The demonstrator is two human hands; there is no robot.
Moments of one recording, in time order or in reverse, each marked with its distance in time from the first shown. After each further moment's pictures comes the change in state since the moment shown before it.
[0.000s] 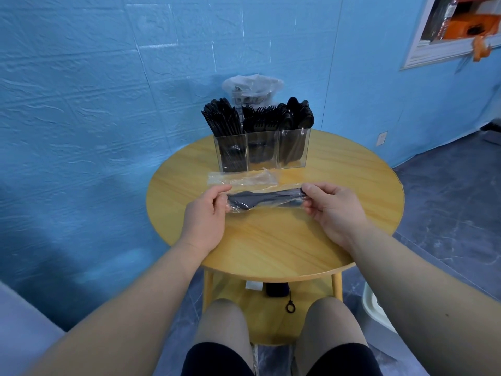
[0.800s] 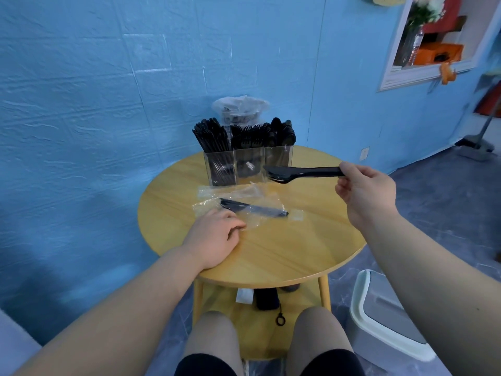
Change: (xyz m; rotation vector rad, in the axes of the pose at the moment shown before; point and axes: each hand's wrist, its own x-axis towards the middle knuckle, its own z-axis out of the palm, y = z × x) left_hand -0.001 0.009 0.007 0.591 -0.423 0.359; right_hand -0.013 -0.063 -0.032 0.061 0.409 -0.236
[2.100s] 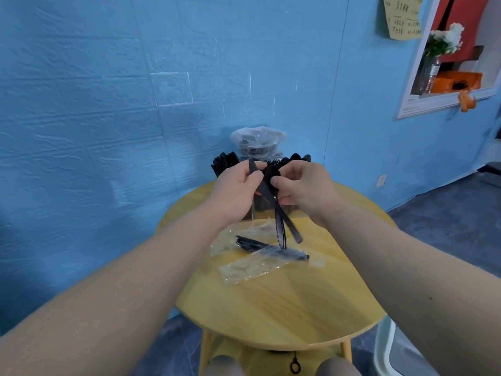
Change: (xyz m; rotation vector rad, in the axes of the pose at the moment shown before) left_hand 0.074 0.028 -0.117 -0.845 0.290 -0.163; right_hand -0.003 -0.027 0.121 -0.507 -0.599 -0.251
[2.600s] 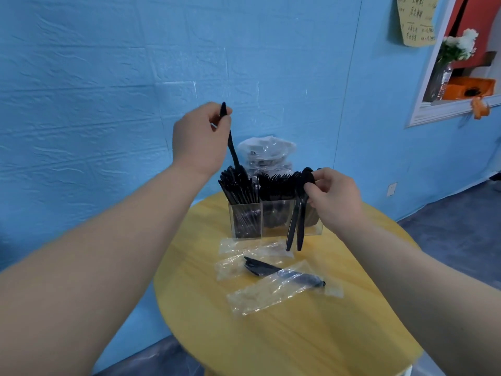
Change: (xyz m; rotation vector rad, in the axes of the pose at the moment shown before) left_hand 0.080 0.019 -0.073 0.302 0.559 0.273; right_hand 0.037 0.021 -0.009 -0.241 0.258 -0.068
